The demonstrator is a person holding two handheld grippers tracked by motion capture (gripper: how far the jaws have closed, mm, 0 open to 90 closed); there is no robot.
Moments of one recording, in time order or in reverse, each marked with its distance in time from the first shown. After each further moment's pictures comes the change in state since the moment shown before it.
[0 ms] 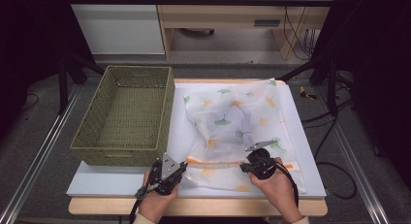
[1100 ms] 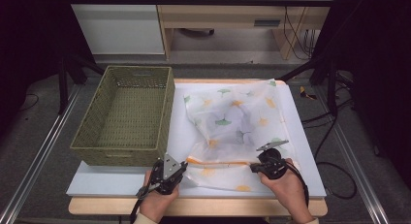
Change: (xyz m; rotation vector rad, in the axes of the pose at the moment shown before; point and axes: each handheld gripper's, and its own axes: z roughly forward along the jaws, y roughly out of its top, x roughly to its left) left arm 0.001 0.000 0.003 0.007 0.010 -0.002; right arm -0.024 -0.013 -0.012 0.009 -0.020 0.044
